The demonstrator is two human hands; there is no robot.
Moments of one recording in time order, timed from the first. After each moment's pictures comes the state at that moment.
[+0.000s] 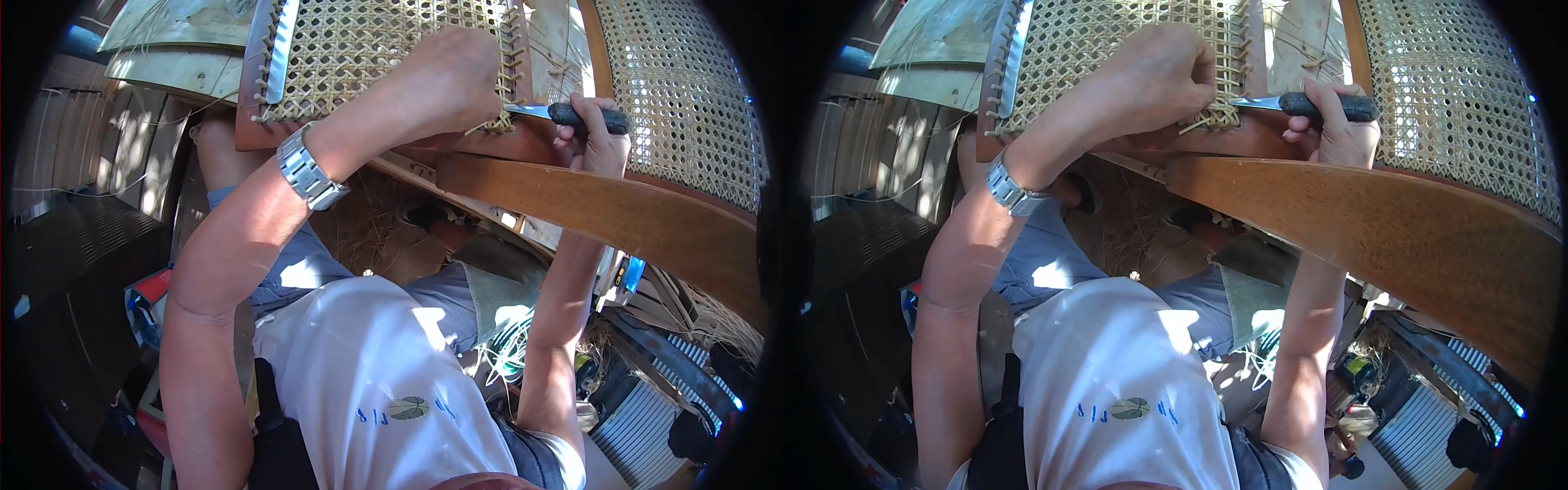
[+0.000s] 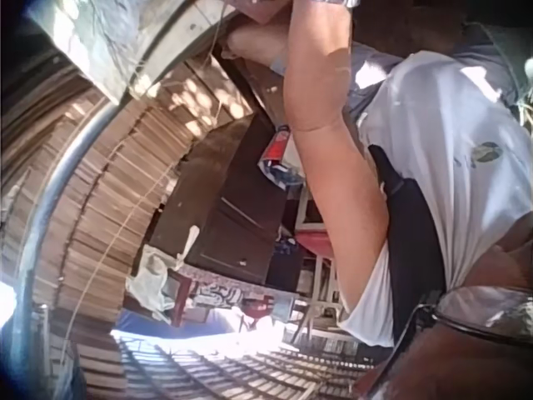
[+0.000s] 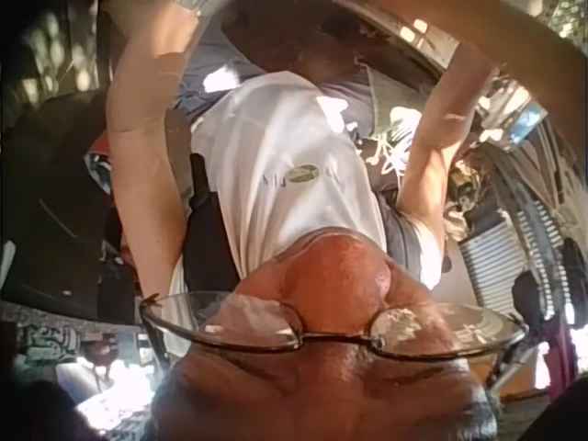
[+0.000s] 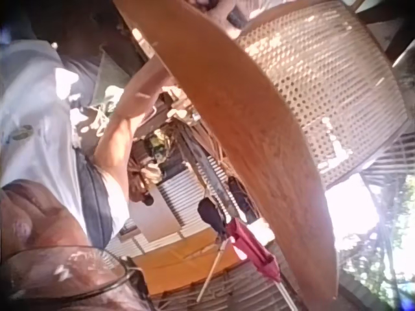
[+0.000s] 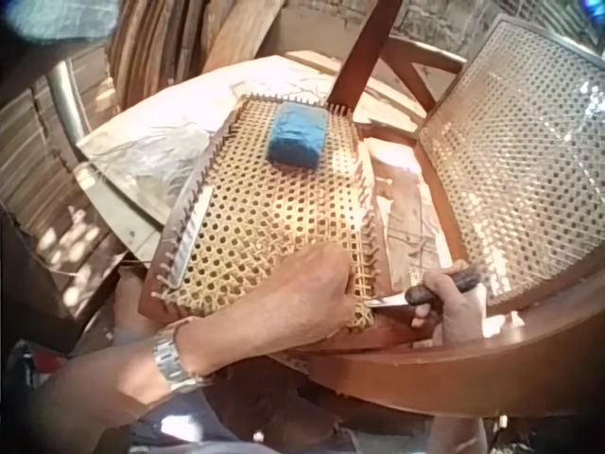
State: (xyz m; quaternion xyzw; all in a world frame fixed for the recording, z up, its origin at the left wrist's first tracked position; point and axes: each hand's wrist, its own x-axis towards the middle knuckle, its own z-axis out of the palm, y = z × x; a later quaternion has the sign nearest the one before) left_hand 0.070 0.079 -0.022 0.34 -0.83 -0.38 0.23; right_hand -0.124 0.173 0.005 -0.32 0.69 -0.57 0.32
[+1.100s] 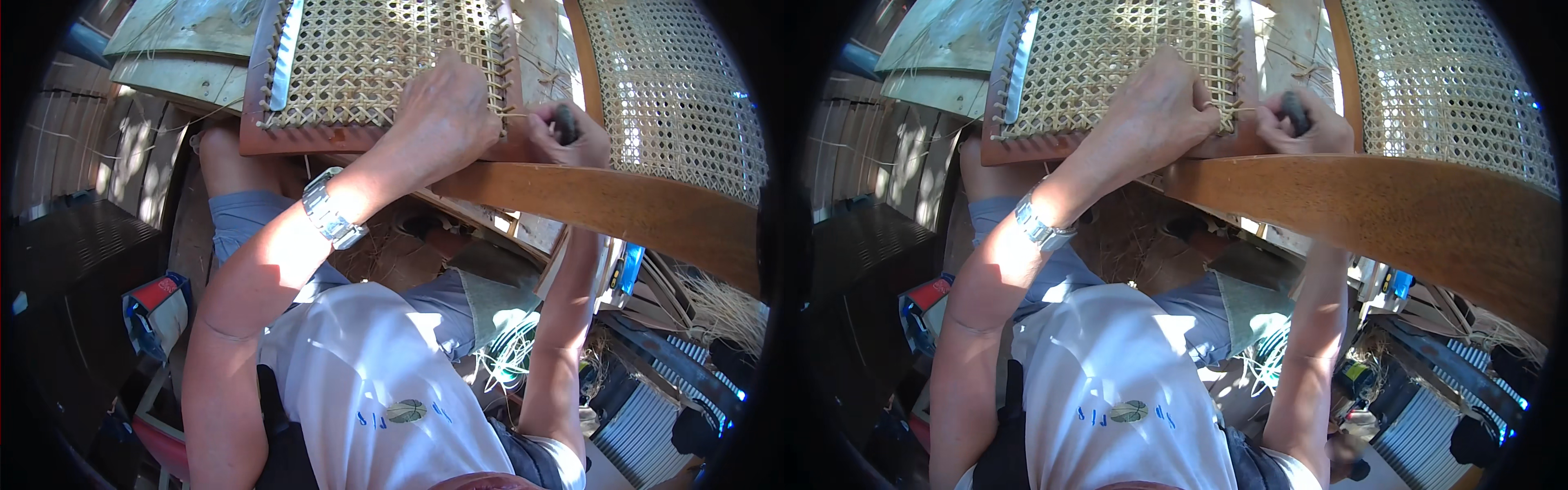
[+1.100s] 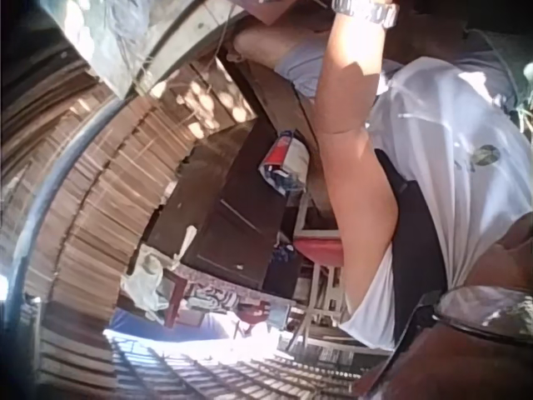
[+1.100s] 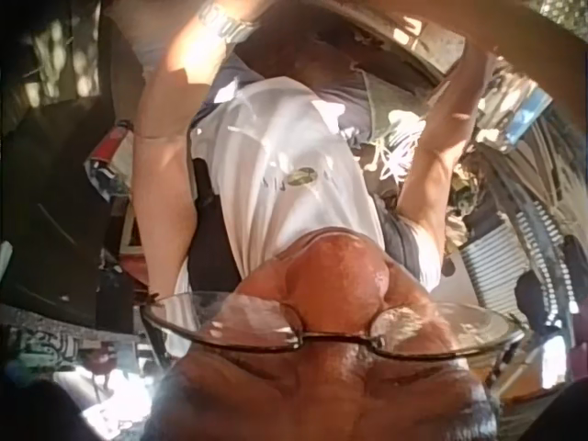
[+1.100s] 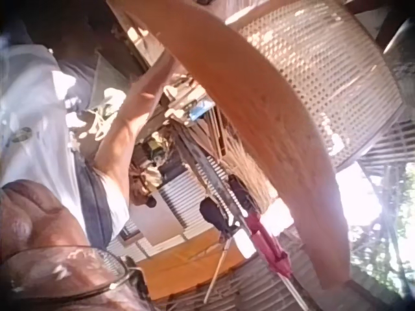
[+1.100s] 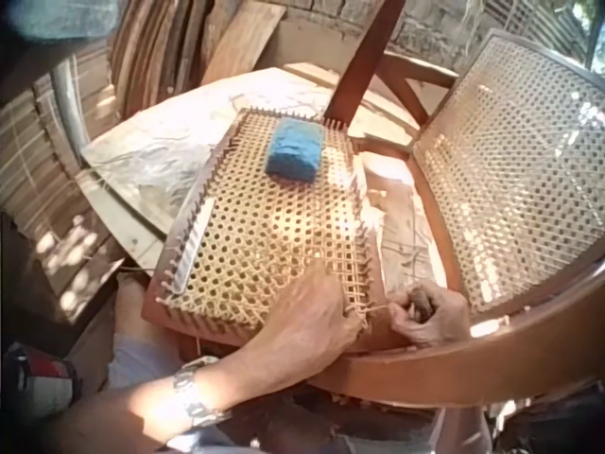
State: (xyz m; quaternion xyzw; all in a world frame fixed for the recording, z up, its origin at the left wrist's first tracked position) left_hand 0.065 0.114 -0.035 0.42 -0.77 -0.37 0.31; right_hand -0.131 0.178 -0.001 -0.62 0.71 -0.29 0.15
